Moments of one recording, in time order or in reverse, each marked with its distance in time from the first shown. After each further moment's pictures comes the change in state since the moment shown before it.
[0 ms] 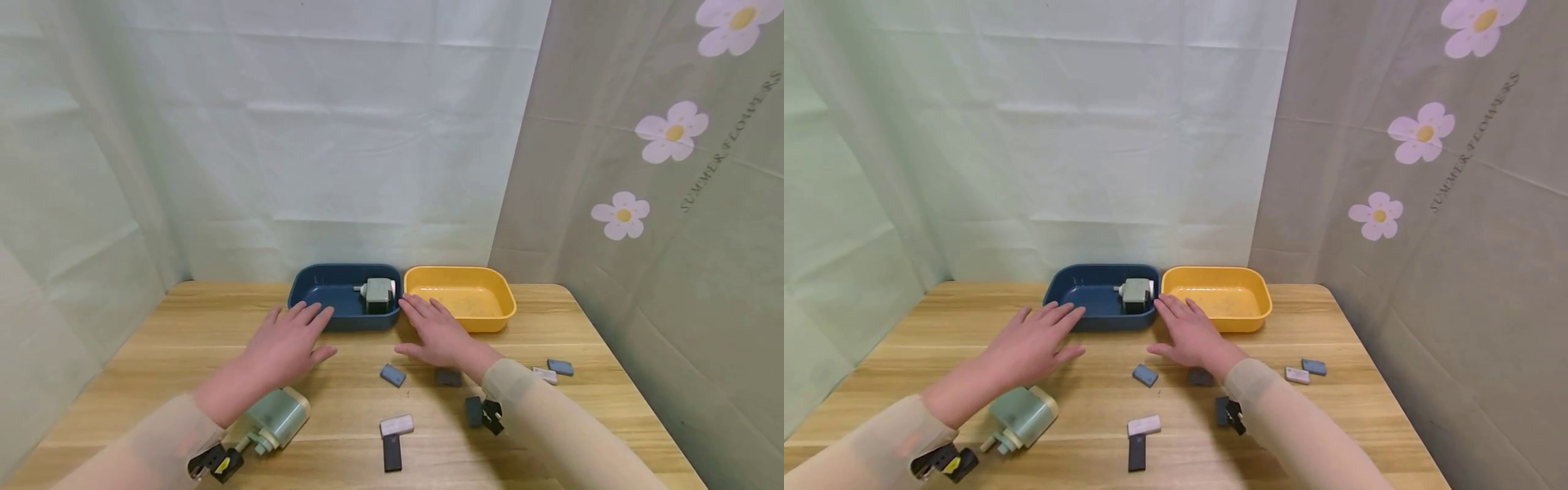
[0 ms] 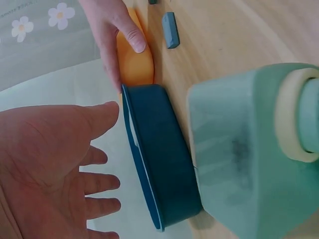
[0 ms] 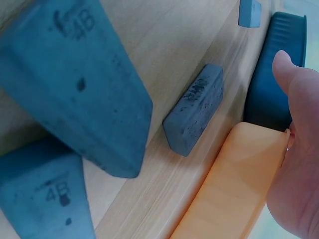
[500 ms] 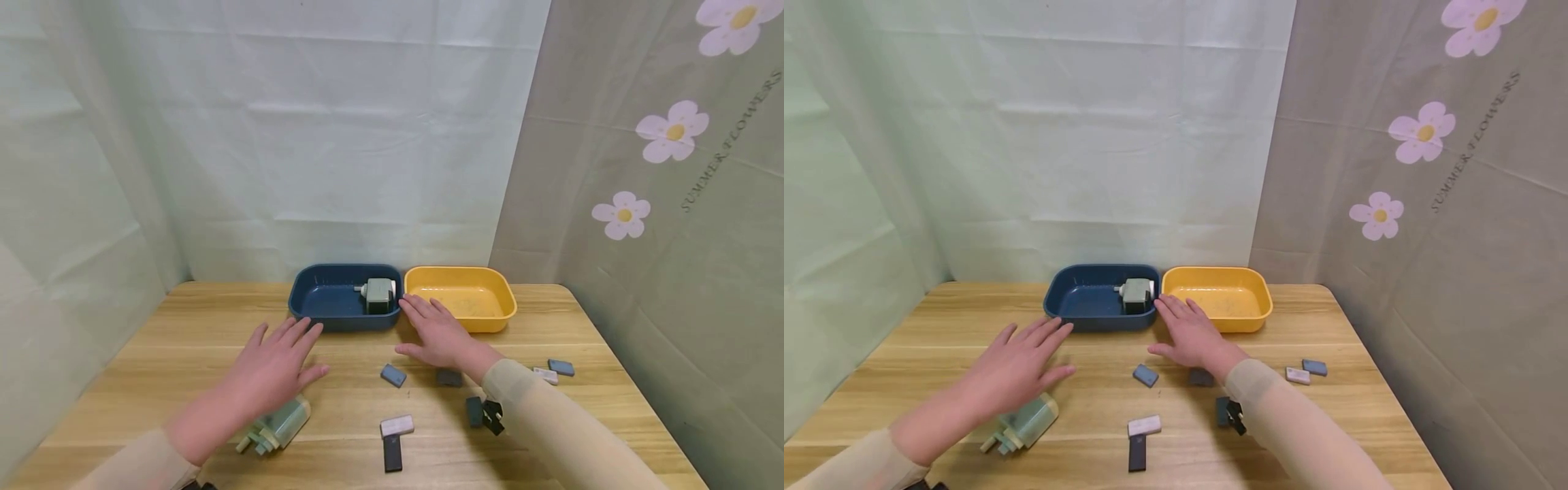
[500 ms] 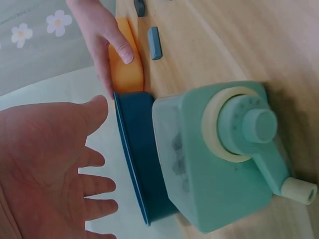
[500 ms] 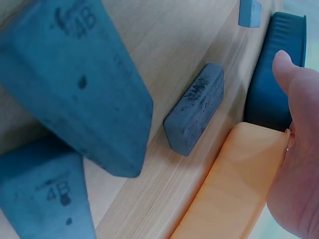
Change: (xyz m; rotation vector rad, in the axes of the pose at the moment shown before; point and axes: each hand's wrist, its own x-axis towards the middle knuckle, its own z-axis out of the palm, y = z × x) left_hand -0.034 -0.002 0.011 -0.028 0.054 0.008; right_hand 0.001 0.001 0.002 -0.016 0.006 0.000
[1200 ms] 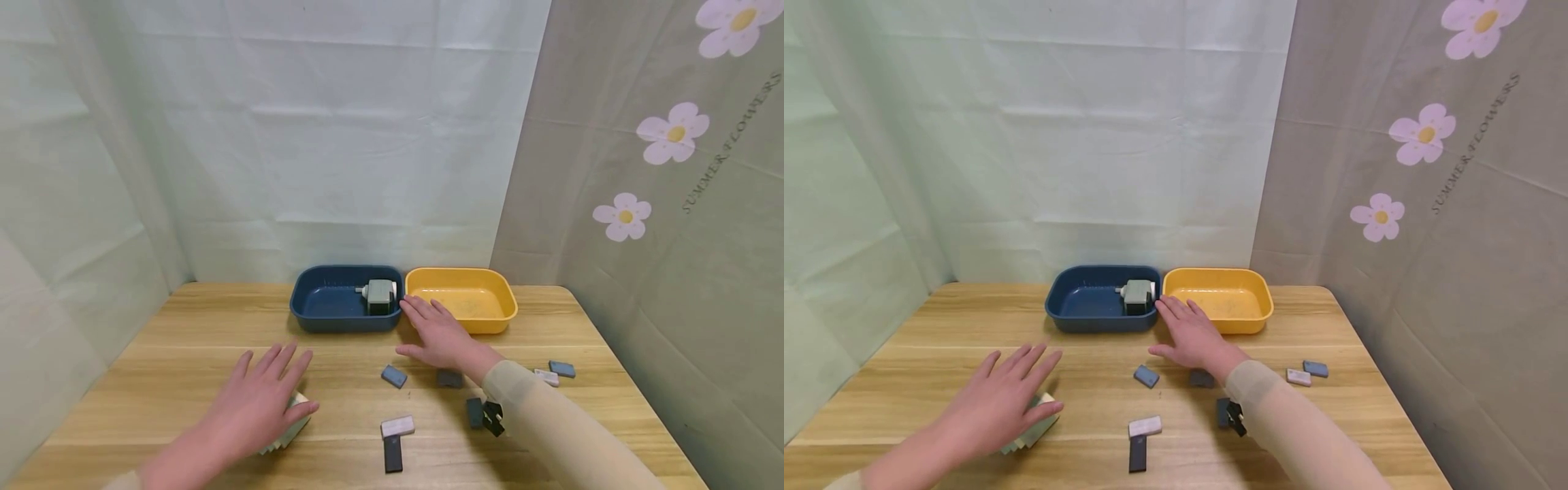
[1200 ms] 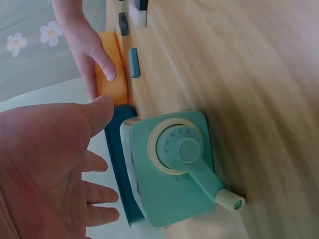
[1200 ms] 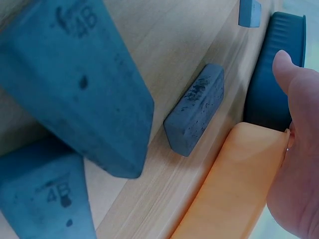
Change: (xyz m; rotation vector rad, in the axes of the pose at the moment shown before) left_hand -0.040 0.003 0.018 0.039 -0.012 -0.031; right_hand -0.001 0.000 0.000 0.000 0.013 -0.010
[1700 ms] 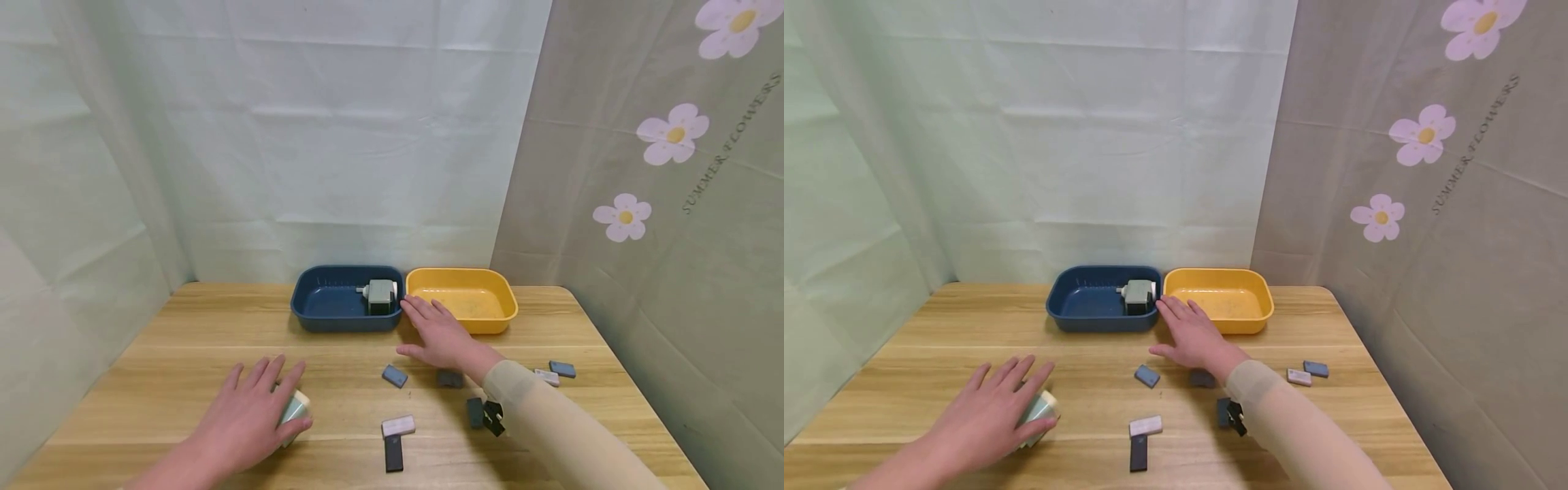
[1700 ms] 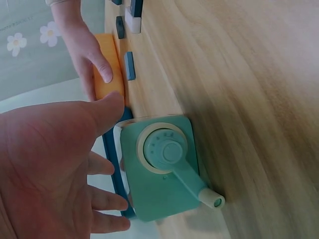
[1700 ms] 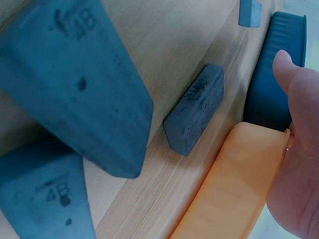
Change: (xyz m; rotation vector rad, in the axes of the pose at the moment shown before) left_hand -0.017 -0.003 0.007 -0.015 -0.022 -0.028; right_hand 0.000 0.000 0.001 -0.005 0.002 0.007
